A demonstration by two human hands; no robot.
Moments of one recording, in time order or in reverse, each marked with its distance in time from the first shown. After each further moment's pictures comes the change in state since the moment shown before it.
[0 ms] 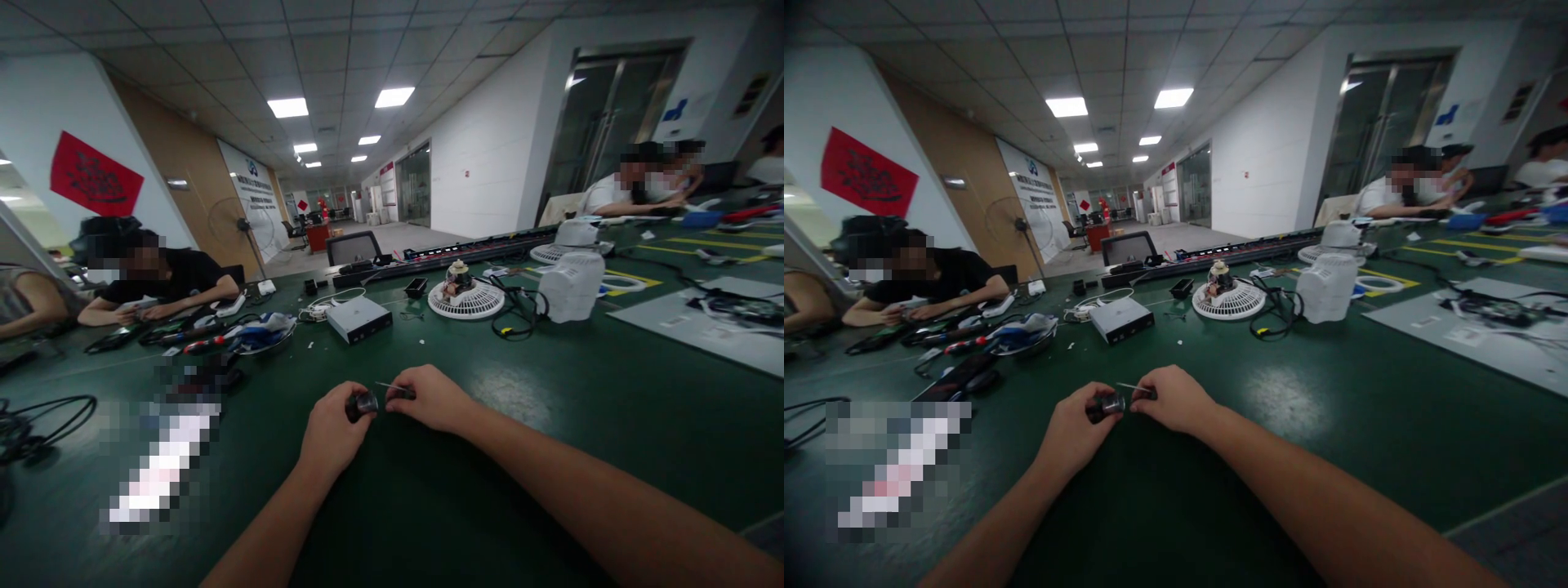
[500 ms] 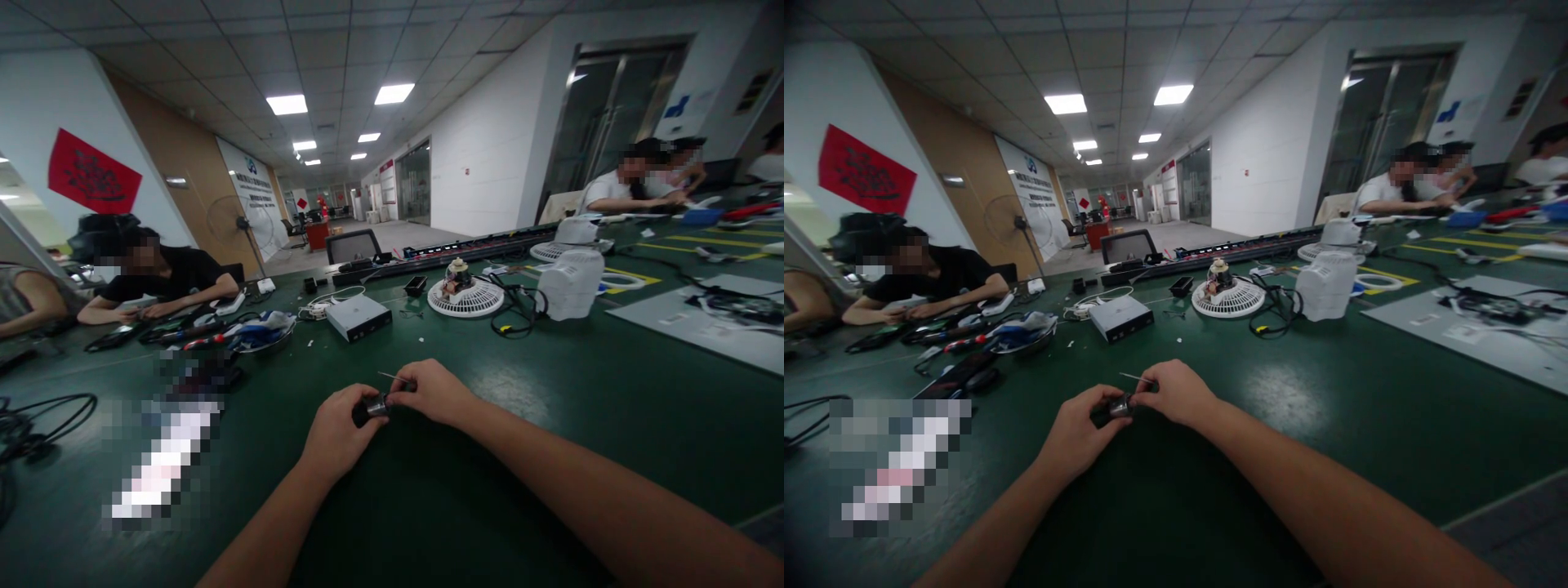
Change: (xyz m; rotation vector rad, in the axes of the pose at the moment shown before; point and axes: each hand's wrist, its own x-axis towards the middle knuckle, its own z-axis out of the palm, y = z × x) left_hand -0.003 0.011 -0.005 0.017 -0.100 0.133; right_hand 0.001 0.000 -0.004 0.038 0.056 0.024
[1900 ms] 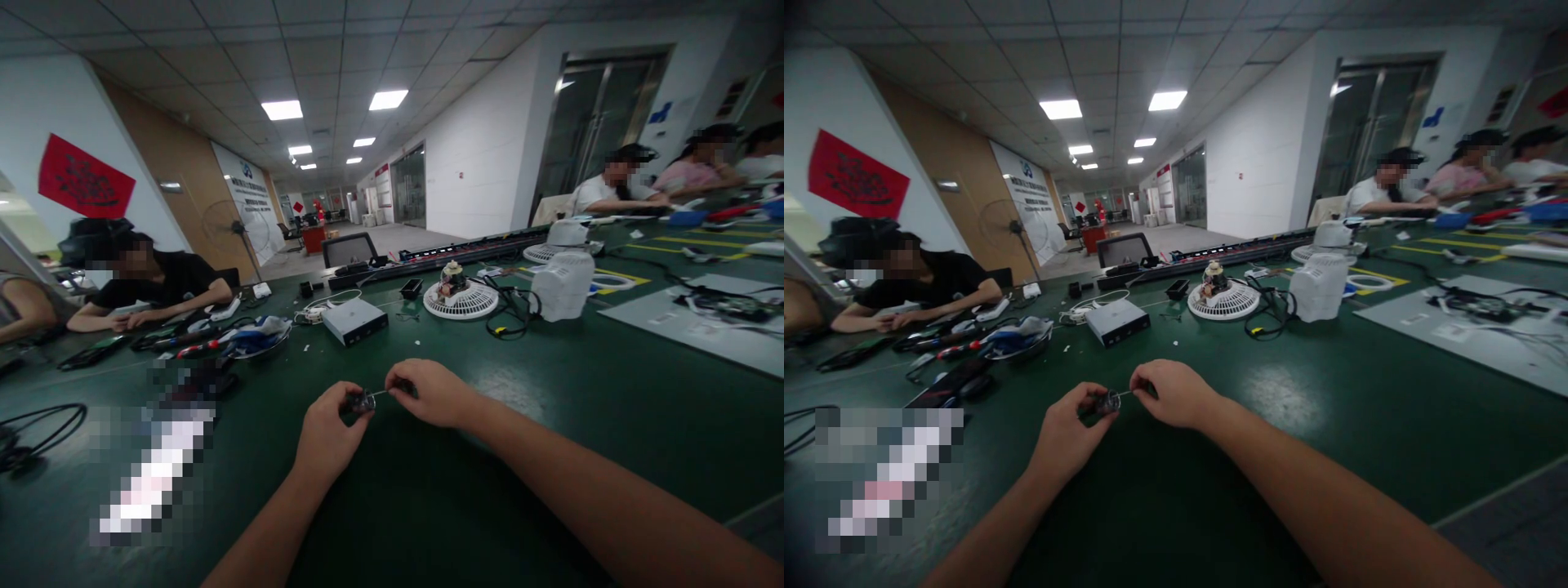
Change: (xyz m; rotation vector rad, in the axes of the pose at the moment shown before) left_hand 0.001 -0.006 0.002 0.010 0.203 -0.044; right_hand -0.005 -0.004 -0.012 -0.164 0.051 -0.213
